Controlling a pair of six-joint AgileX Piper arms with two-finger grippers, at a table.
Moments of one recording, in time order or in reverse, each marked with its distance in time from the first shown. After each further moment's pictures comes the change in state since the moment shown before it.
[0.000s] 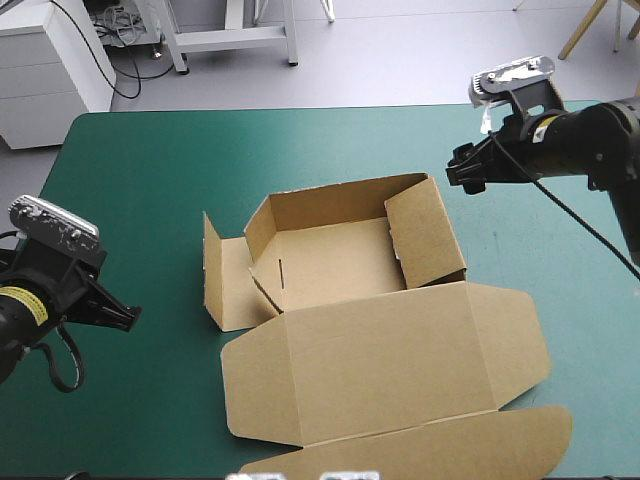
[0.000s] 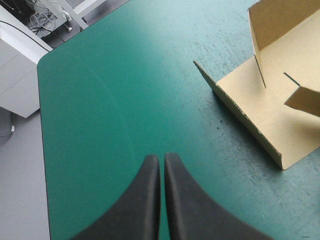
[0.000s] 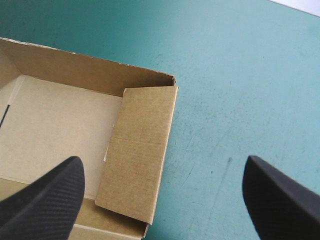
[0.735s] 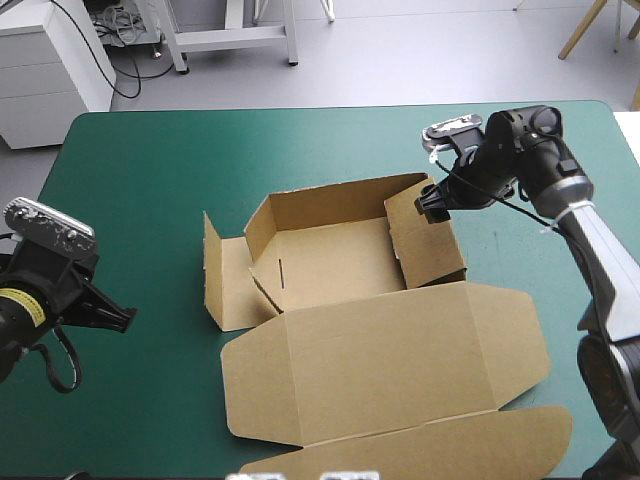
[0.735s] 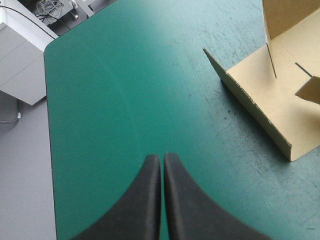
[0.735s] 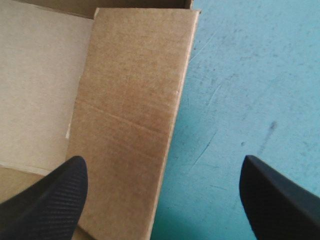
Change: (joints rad) left arm 0.000 0.000 0.000 0.027 0.035 -0.024; right arm 0.000 0.309 0.101 0.001 -0.013 -0.025
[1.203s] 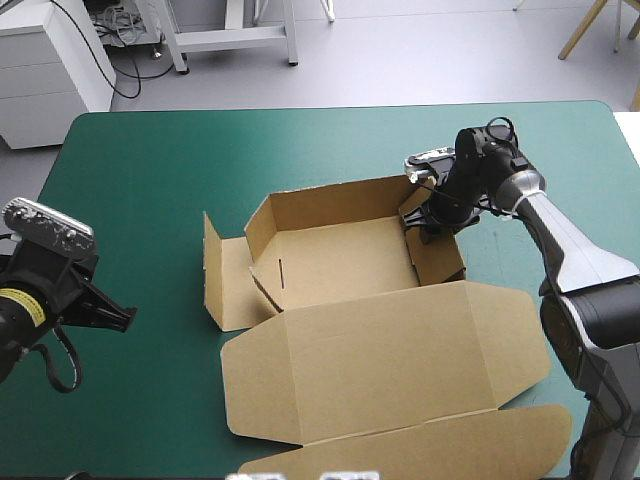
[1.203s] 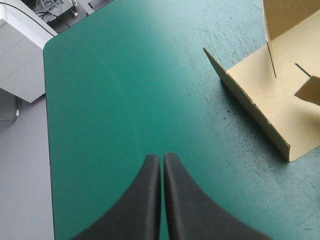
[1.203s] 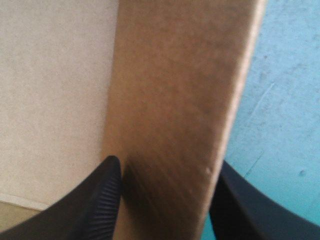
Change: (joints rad) left arm 0.000 0.000 0.000 0.000 0.004 -0.013; right arm 0.000 0.207 0.001 0.052 -0.016 -0.003
